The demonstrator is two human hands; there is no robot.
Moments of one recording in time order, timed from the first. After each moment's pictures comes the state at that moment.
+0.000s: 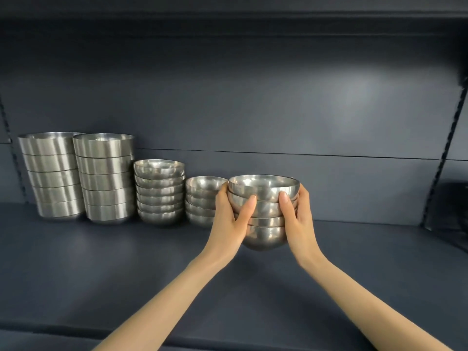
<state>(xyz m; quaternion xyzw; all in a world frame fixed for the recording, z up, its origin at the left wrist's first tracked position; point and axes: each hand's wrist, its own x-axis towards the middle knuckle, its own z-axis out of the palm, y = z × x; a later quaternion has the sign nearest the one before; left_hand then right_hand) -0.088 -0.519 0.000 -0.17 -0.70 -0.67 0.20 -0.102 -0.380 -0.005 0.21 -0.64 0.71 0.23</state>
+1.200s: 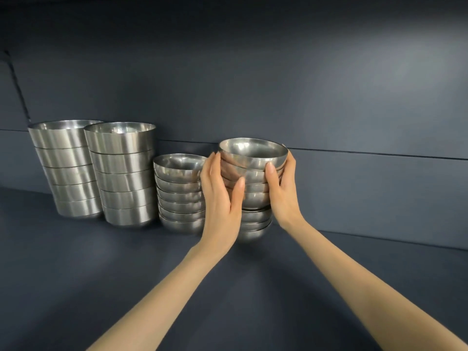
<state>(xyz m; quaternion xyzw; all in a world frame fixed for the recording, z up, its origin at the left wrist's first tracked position) -0.175 -0.594 0.003 -0.10 -0.76 -0.47 0.44 -0.232 -0.481 0.020 0.25 -0.66 0.68 0.20</state>
